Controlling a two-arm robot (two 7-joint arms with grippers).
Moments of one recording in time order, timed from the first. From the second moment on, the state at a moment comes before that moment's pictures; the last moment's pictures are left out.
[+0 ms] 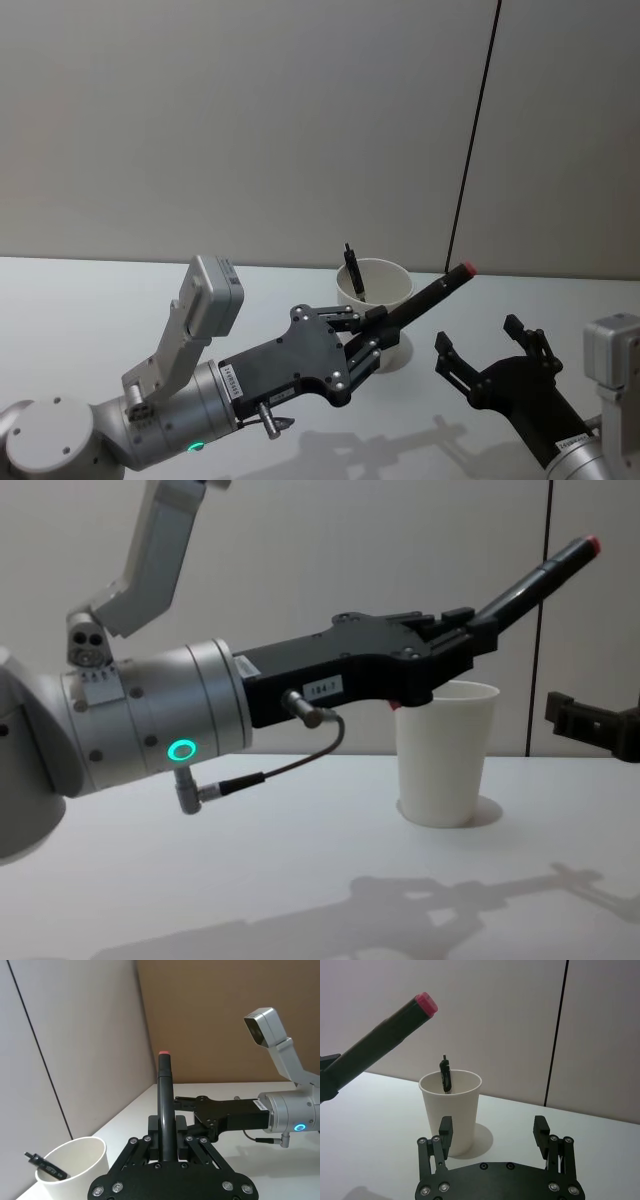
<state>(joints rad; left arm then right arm) -0.43 0.29 0.51 -1.44 -0.44 -0.16 -0.75 -0.01 0.34 -0.23 -1.77 0.29 0.03 0.07</state>
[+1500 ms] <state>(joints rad) -0.46 0.28 0.53 -1.40 -0.45 -0.19 -0.80 -0.29 0.38 -0.04 -2.01 0.80 0.14 0.33</state>
